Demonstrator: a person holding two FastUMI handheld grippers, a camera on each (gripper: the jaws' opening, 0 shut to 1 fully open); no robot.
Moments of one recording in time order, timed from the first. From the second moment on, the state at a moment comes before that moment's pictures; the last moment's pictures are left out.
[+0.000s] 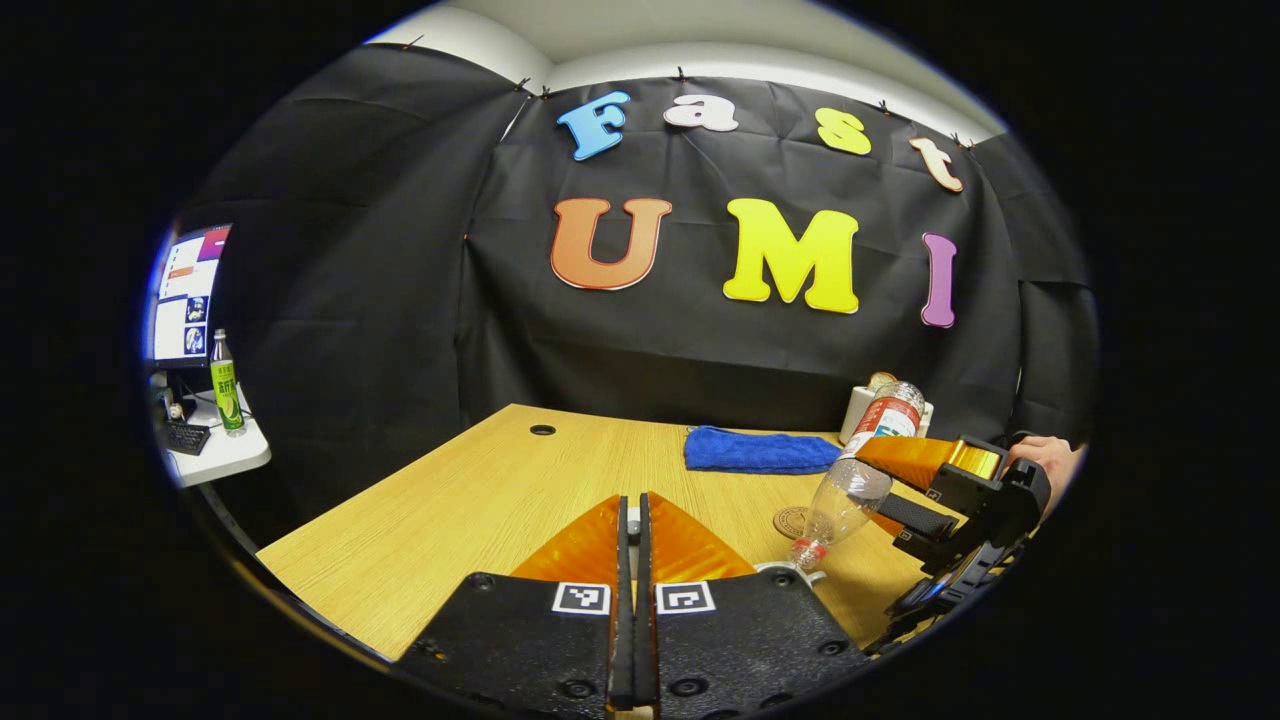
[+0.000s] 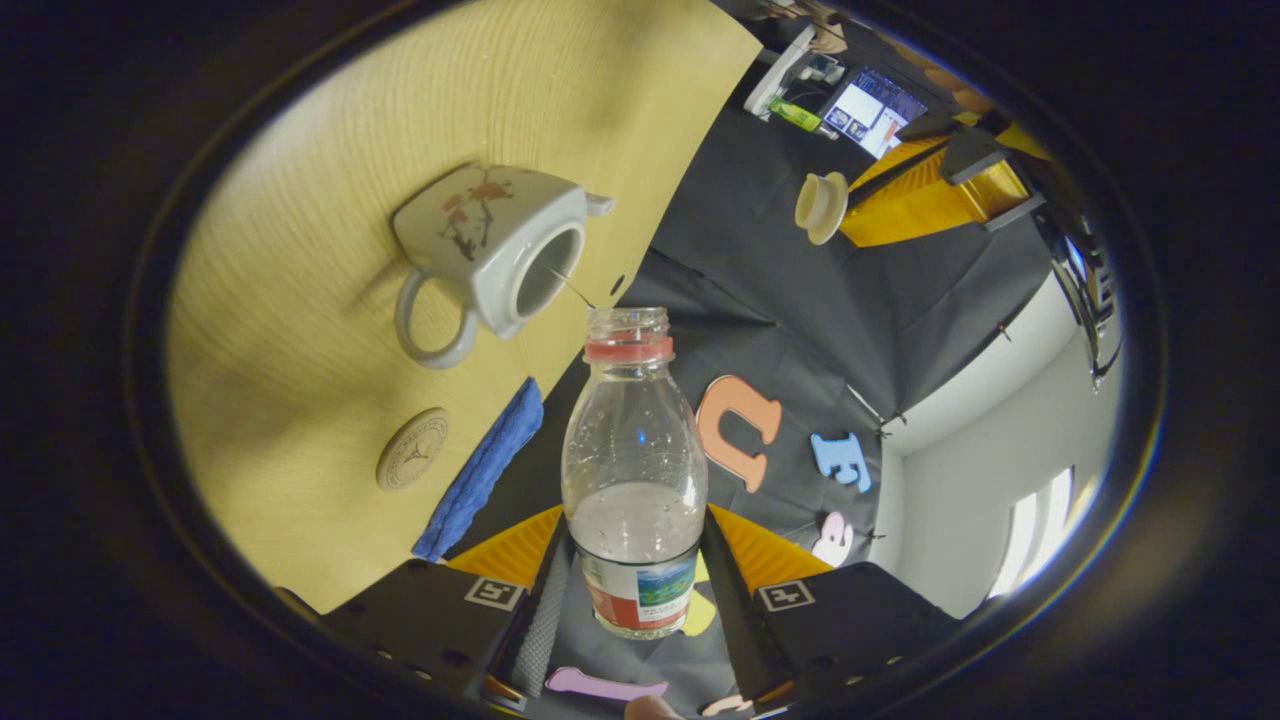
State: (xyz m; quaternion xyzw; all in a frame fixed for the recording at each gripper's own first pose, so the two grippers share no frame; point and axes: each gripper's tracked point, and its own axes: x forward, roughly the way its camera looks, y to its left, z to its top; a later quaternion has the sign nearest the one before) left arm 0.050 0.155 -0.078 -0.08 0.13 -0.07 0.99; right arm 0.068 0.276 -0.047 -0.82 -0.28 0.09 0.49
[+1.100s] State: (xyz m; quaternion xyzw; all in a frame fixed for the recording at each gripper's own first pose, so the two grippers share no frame) left arm 0.051 0.152 -0.079 -0.07 0.12 -0.07 0.99; right arm 0.085 0.244 -0.082 -0.46 -0.01 0.25 0.85
